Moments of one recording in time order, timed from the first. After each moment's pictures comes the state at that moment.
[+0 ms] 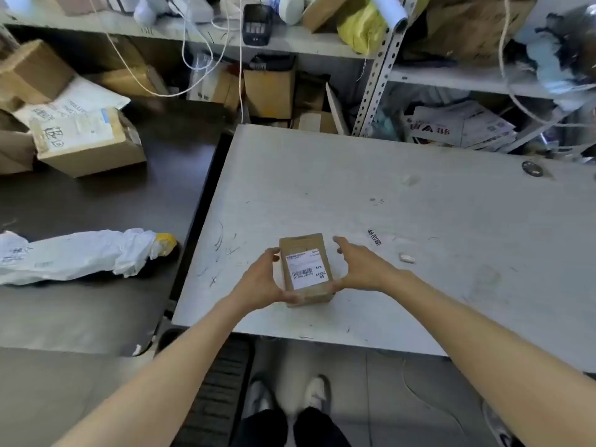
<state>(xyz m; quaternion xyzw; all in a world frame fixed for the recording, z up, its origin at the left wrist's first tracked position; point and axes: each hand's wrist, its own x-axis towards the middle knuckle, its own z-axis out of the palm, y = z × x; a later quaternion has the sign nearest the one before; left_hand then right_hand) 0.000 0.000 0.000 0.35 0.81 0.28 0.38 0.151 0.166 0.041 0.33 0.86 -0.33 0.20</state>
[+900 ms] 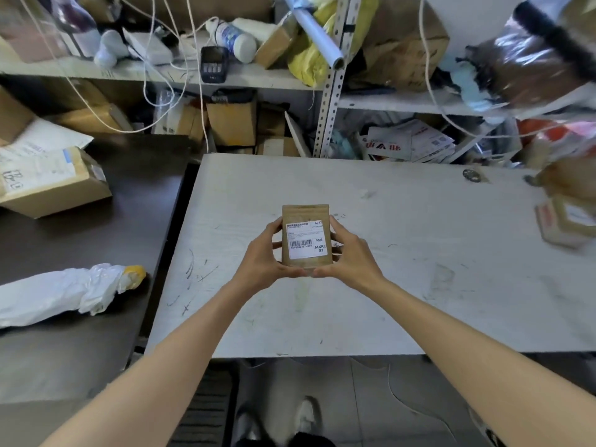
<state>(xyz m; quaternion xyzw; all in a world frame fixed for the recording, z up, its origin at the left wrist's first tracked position) 0.017 0.057 0.054 0.39 0.72 0.44 0.37 0.174 0.168 0.067 0.34 0.78 -0.51 -0.13</state>
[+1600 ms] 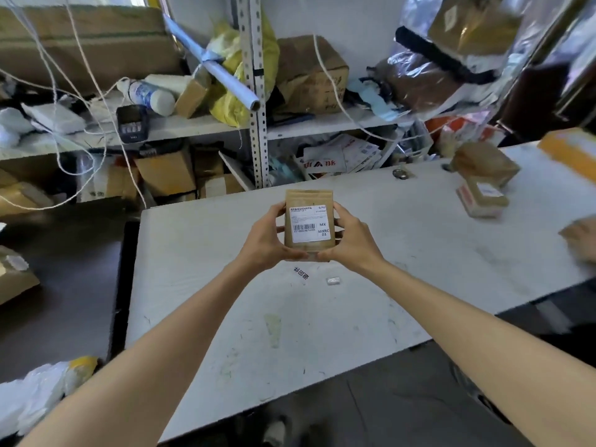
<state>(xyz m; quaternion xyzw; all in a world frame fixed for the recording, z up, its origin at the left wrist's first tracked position) 0.043 0.167 0.131 0.52 0.68 0.39 0.33 0.214 0.232 0.134 0.42 0.76 -0.42 -0.25</state>
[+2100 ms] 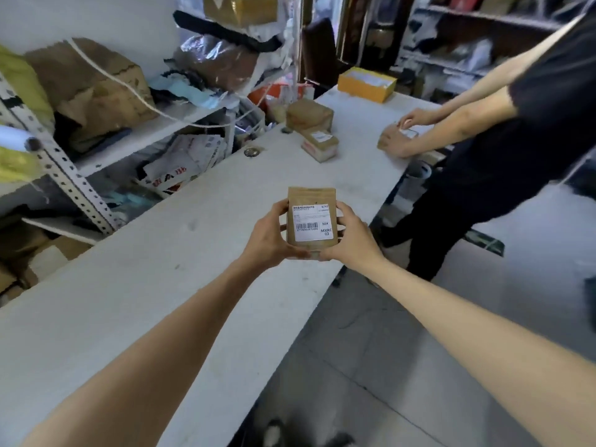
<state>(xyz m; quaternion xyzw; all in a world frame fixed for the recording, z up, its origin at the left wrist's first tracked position) 0.179 0.212 0.129 0.71 0.49 0.25 0.45 0.348 0.163 0.122 0.66 0.56 -0.35 -0.37</state>
